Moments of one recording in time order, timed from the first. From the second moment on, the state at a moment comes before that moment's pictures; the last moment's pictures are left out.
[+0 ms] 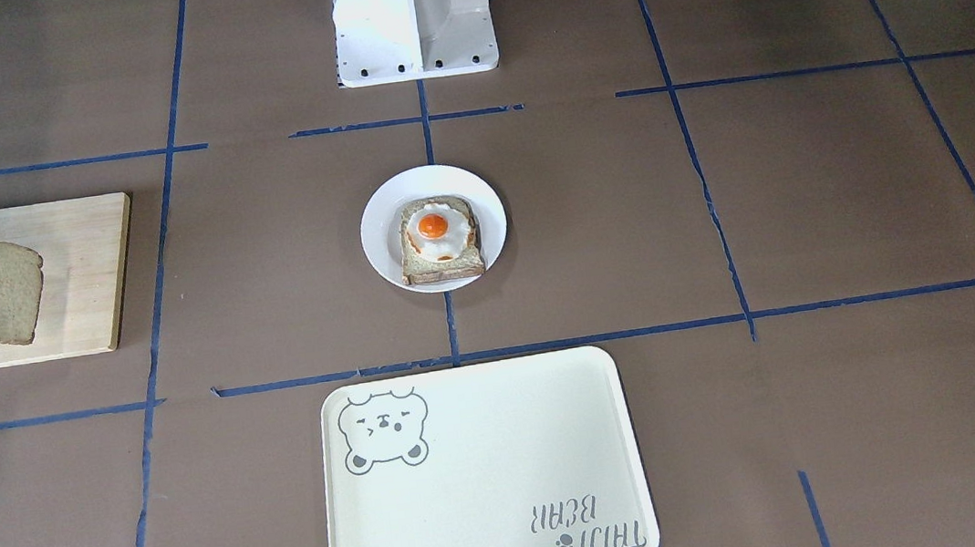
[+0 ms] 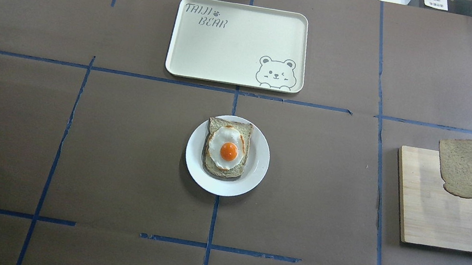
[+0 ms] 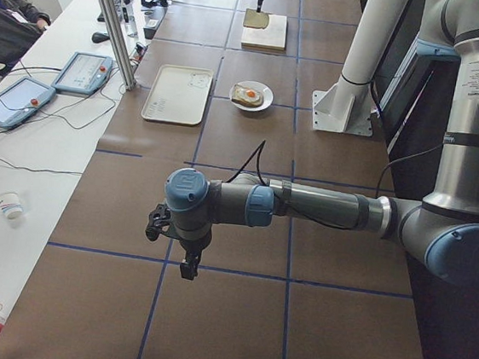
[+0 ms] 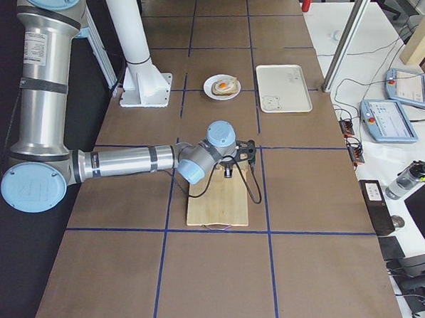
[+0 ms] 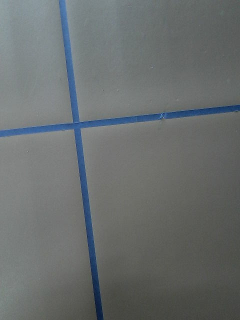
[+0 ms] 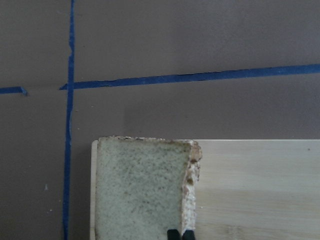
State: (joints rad) left arm -1.60 -1.55 -1.65 -1.46 -2.33 0.17; right arm 1.17 -1.73 1.77 -0.88 2.40 0.80
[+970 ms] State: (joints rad) left arm -1.60 -1.55 -1.64 -1.46 -2.33 0.17; right arm 0.82 -1.22 1.80 -0.87 2.19 1.49
